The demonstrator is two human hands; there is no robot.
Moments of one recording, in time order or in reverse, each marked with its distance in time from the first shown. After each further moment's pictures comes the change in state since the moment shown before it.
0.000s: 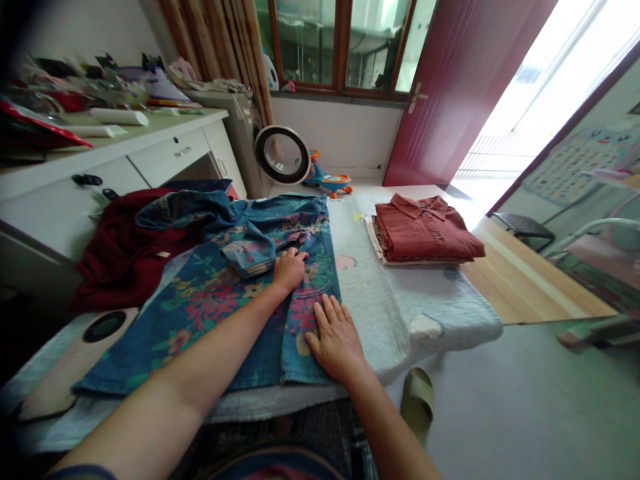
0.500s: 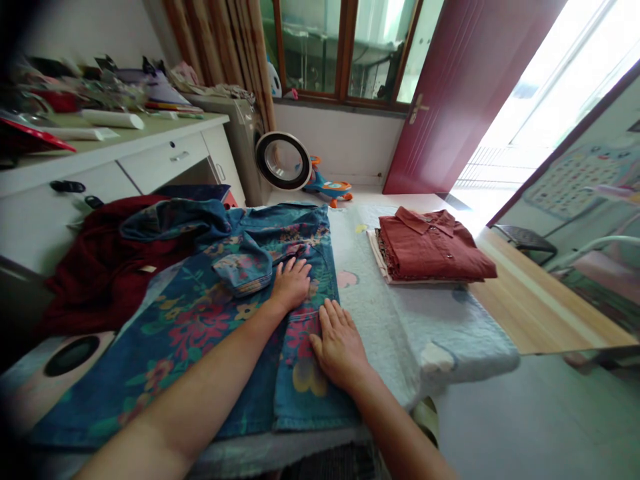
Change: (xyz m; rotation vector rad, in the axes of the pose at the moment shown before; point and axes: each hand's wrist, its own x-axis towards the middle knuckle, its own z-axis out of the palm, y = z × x) left_hand 0.008 -0.008 0.018 0.286 -0.071 0.189; right_hand 0.039 0.012 -0.016 -0.006 -0.022 -0.008
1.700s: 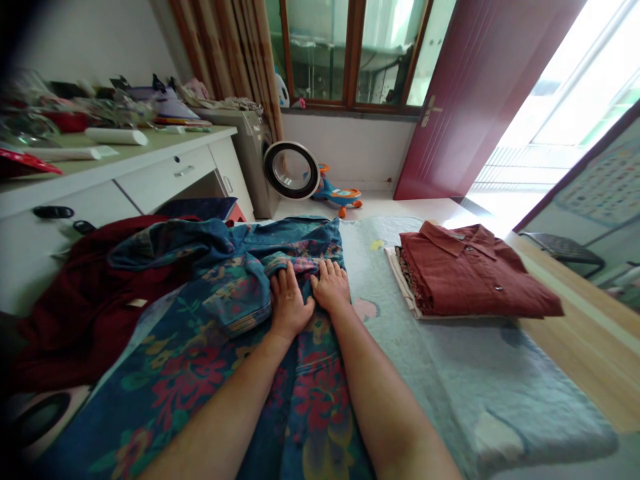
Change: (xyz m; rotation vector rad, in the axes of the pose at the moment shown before) left_hand 0.023 -0.015 -0.004 -0.217 0.246 -0.357; right_hand 0.224 0.026 0.020 -0.024 0.192 0.166
